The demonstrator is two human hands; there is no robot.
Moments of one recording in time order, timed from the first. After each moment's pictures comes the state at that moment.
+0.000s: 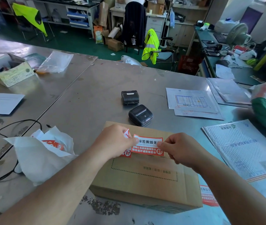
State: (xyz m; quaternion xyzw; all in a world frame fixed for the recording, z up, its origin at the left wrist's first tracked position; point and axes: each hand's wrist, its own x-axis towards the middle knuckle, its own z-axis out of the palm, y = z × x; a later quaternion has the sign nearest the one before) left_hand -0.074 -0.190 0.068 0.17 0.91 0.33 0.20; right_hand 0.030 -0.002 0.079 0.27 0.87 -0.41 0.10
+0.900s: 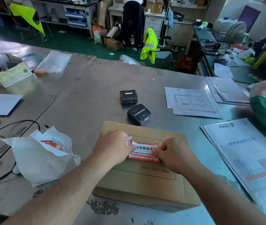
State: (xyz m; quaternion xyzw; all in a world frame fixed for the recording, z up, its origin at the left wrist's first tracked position) left_hand -0.065 -0.185 0.049 0.22 0.95 0.19 0.11; right_hand 0.032 -0.017 0.059 0.28 0.92 -0.27 0.10
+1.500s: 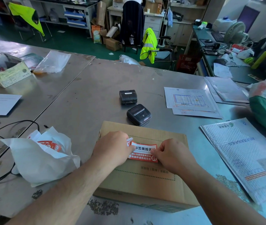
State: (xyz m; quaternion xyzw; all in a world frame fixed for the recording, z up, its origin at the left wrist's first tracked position) left_hand -0.063 -0.181 0.046 0.22 0.96 0.15 0.10; right_hand 0.029 -0.018 0.049 0.28 0.92 -0.24 0.10
